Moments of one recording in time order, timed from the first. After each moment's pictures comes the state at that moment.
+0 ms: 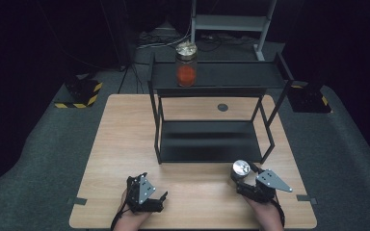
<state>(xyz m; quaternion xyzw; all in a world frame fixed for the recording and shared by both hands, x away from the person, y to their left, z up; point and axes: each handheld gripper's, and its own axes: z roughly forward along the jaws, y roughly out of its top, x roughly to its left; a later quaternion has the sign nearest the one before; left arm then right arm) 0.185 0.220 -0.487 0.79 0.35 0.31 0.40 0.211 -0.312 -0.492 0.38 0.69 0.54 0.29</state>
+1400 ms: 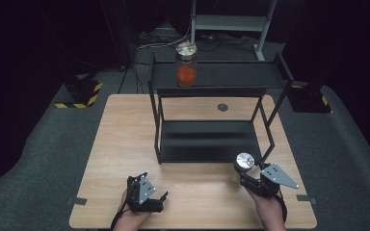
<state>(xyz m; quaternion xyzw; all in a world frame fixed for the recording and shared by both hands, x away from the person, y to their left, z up) 0.186 0.220 -0.487 0.79 0.35 0.31 0.40 0.210 -0.311 -0.467 0.37 0.67 0.56 0.32</state>
